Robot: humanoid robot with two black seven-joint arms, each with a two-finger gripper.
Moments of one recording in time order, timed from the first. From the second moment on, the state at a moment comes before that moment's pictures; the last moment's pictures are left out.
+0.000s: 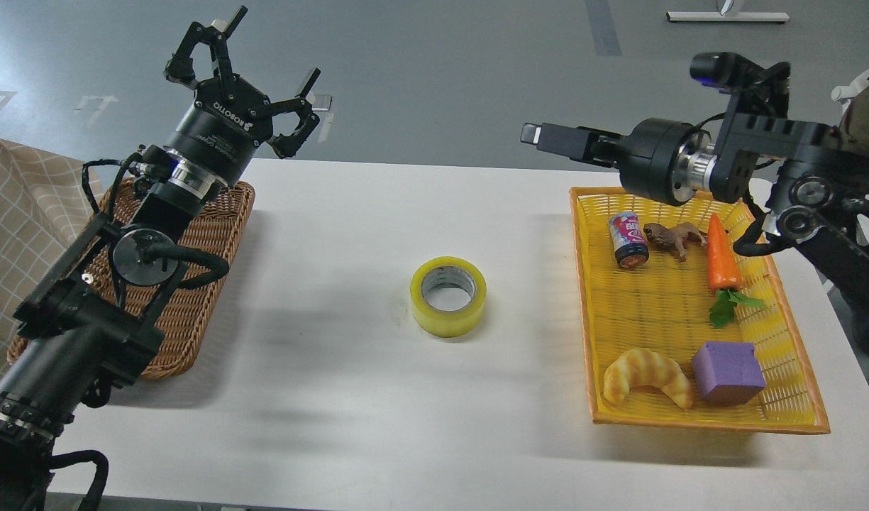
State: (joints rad) left arm -0.51 0.30 -1.24 -1.13 0.18 -0.49 -0.13; right arm 0.85 -0.49 0.85 1.40 -1.40 0.49 -0.15
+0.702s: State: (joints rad) left arm -0.54 0.38 -1.23 -1.13 0.37 -0.49 -0.13; right arm 0.57 -0.13 1.72 1.35 -1.06 0.49 -0.14
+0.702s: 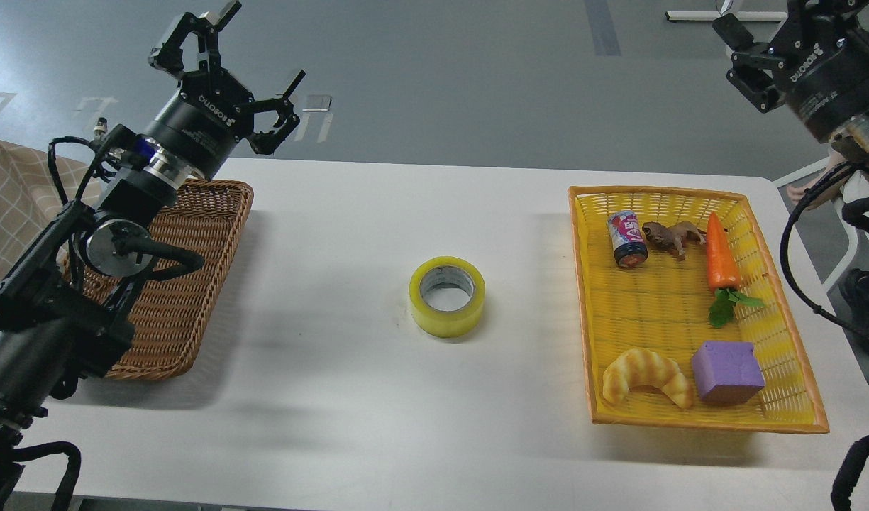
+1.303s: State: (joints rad) left arm -0.63 0.50 -1.23 -1.16 0.76 -0.49 -0.13; right arm 0.55 -0.03 1.80 1.28 -0.65 0.49 -0.15
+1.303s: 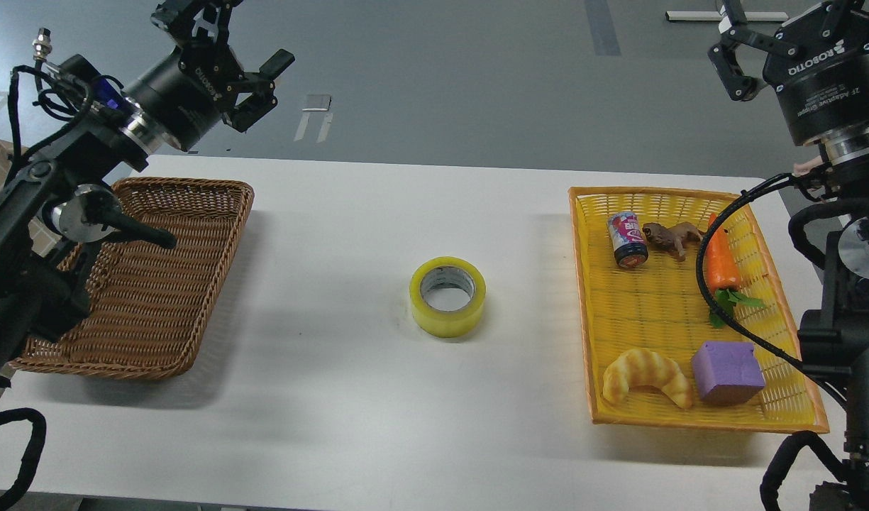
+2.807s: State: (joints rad) left arm -0.74 0.54 -0.79 -1.38 1.86 -0.49 -0.01; right arm 0.42 -0.16 1.79 1.13 -0.38 0.49 -0.14
